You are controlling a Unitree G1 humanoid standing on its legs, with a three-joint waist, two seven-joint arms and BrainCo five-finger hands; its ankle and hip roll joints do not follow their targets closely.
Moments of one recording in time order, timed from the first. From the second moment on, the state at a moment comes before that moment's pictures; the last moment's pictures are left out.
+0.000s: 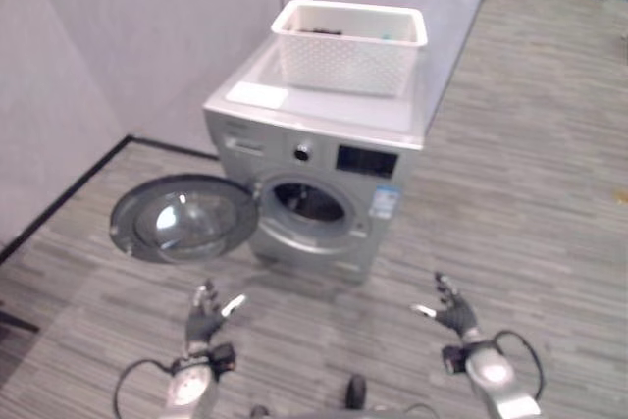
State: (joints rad) left arm 0.24 0.24 -0.15 0.36 -0.42 -0.24 0.23; right arm 0.14 -0.43 0.21 0.41 0.12 -0.15 -0.18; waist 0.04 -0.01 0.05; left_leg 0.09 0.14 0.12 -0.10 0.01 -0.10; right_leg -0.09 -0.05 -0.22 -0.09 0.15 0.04
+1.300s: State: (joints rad) left arm 0.12 0.27 -0.24 0.38 -0.39 -0.21 0.20; right arm -0.01 -0.41 0.11 0.30 0.12 -0.17 -0.27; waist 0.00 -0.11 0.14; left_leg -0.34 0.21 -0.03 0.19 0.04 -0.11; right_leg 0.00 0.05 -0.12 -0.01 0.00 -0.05
